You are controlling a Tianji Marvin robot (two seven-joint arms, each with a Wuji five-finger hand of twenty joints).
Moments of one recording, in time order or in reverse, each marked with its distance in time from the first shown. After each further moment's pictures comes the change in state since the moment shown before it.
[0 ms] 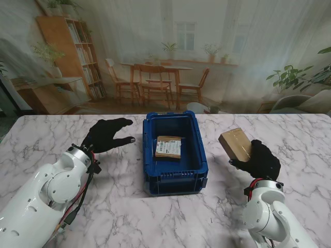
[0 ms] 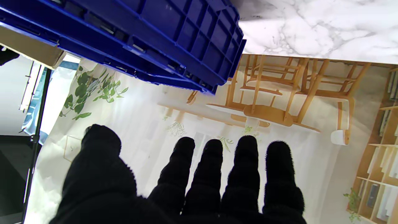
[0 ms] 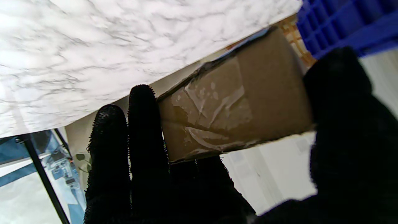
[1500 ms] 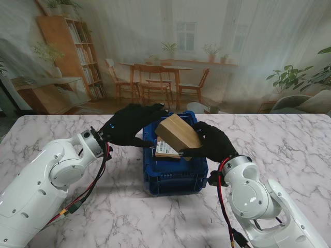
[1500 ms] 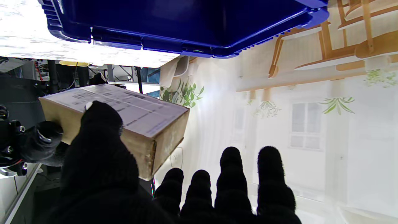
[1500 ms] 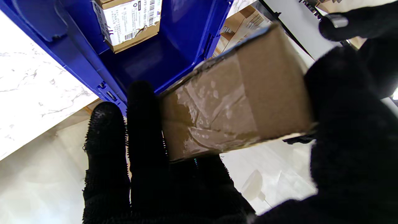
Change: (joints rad) left arm -0.165 0.029 0.107 -0.034 0.195 -0.327 0.014; right arm 0.116 0.064 -0.157 -0.311 0.246 -0.074 0.431; left_hand 0.067 -0.186 0.001 0.026 -0.306 -0.074 -0.100 -0.129 -0.336 -0.147 -0.035 -0.156 -0.077 -0.192 -0.079 -0.137 -0.005 -0.112 -0.129 -0.037; right_hand 0.000 -0.010 0.000 0.000 0.002 0.000 0.009 -0.001 0.014 0.006 -0.006 0.003 0.038 0.002 0.024 0.037 0.038 0.027 0.031 0.000
